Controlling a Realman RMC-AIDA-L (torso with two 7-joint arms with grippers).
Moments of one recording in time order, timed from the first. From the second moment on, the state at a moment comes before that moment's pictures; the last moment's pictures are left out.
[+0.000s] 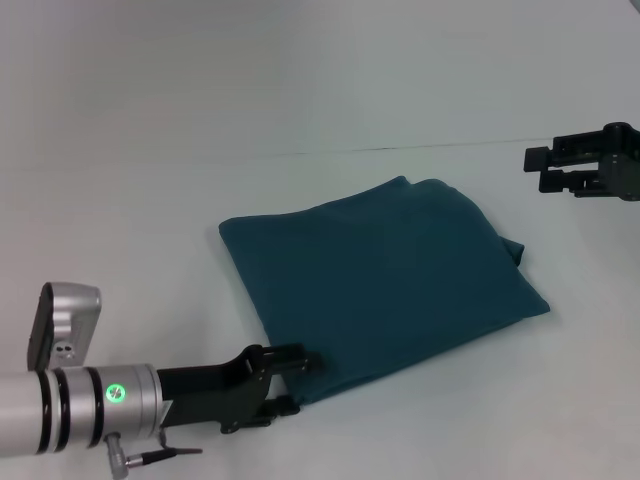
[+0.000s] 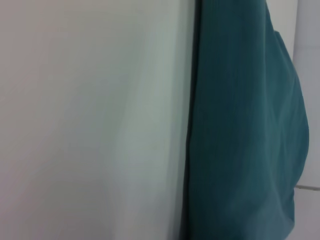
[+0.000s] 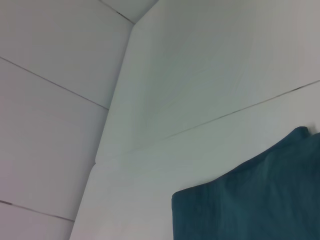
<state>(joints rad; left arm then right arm) -0.64 -2.16 0.78 0.37 2.07 1.21 -2.59 0.67 1.78 -0.64 -0.63 -2.05 -1.55 2.52</state>
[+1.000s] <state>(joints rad) -0.64 -2.16 0.80 0.38 2.07 1.23 -2.58 0.67 1.78 -0.63 -0.62 -2.05 -1.55 2.52</state>
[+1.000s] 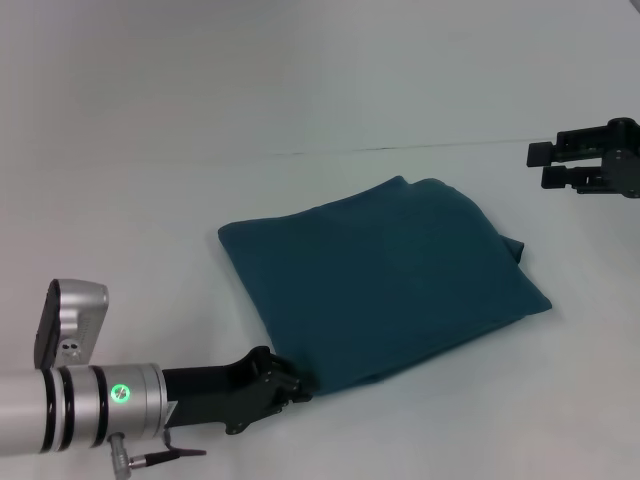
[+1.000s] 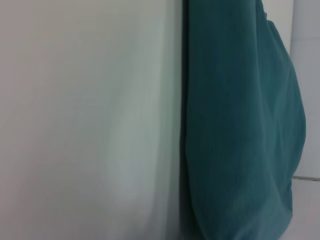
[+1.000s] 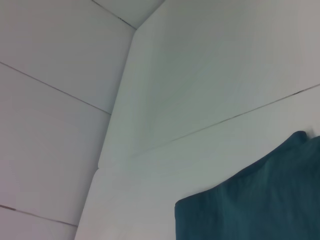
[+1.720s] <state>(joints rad) -0.50 -2.12 0.74 0.53 2.08 1.37 -2.58 0.66 1.78 -0.64 -0.62 -2.05 -1.56 2.52</state>
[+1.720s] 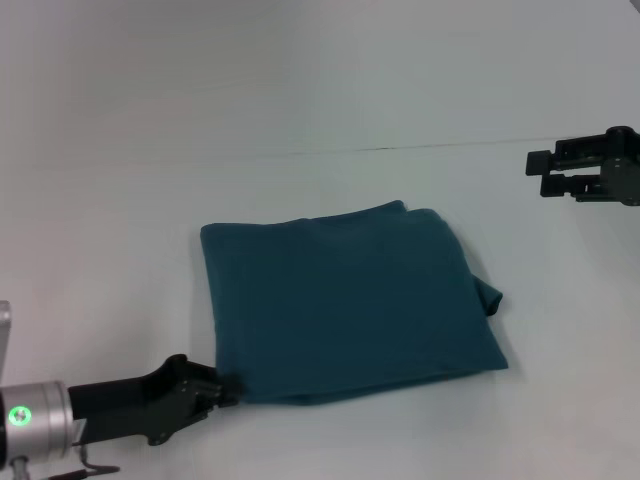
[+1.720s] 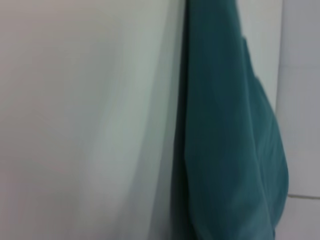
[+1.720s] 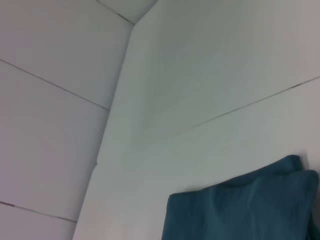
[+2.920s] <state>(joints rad) -0.46 -2.07 0.51 0.77 2.06 1.90 -2.08 0.65 1.81 -0.67 -0.69 -2.12 -1.63 2.17</state>
